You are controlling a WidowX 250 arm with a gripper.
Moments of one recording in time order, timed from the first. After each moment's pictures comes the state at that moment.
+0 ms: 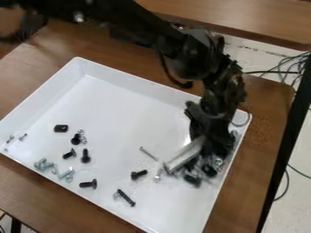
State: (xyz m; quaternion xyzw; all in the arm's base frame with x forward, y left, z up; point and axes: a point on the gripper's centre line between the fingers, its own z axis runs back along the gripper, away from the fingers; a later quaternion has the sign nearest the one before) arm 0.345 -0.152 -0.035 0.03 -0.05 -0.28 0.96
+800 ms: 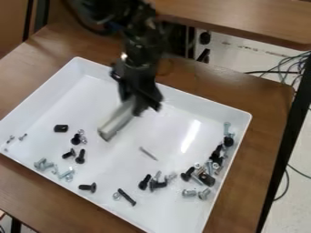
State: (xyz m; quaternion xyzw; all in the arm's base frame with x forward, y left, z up) arm 0.351 0.000 0.018 0.11 -0.05 -0.11 0.99
